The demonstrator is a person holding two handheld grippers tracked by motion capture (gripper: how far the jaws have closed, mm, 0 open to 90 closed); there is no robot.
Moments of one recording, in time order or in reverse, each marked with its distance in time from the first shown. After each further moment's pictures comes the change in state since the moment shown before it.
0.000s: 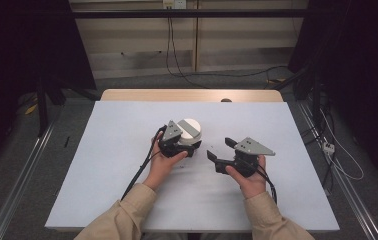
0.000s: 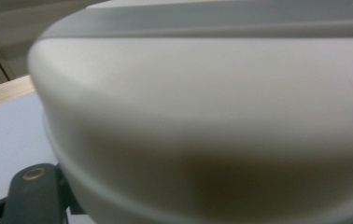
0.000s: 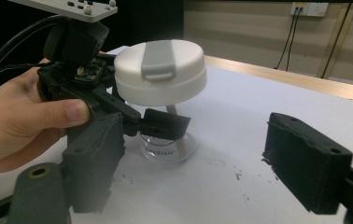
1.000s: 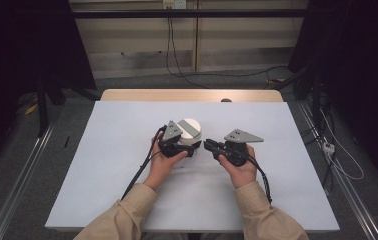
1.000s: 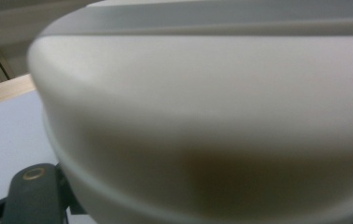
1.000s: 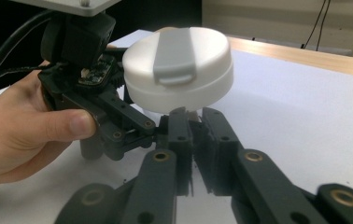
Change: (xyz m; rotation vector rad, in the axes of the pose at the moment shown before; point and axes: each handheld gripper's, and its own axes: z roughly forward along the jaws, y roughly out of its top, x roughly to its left) left arm 0.000 0.000 0.000 0.001 -0.002 -0.003; right arm 0.000 0.012 0.029 0.096 0.084 0.046
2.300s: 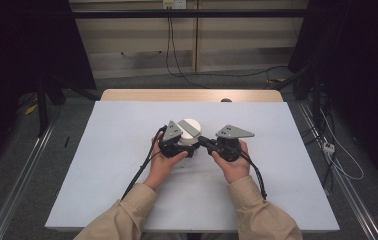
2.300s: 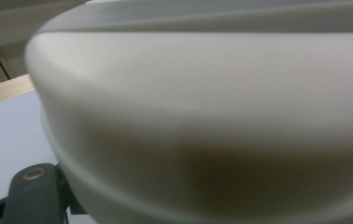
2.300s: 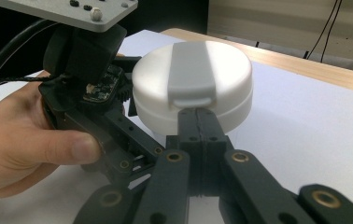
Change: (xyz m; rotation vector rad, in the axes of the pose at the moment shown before) left arm -0.001 0.000 0.000 0.001 0.006 0.003; right arm 0.007 0.012 0.016 0.006 0.011 -0.050
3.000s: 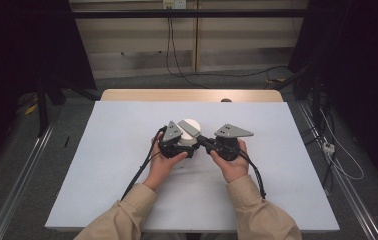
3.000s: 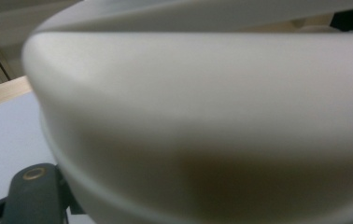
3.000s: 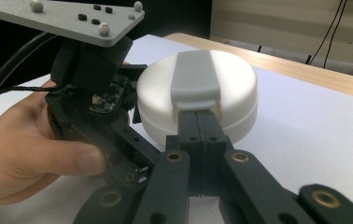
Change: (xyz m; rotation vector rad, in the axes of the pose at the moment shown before) left arm -0.001 0.000 -0.001 0.005 0.000 0.014; right arm 0.003 0.004 0.001 -0.013 0.010 -0.005
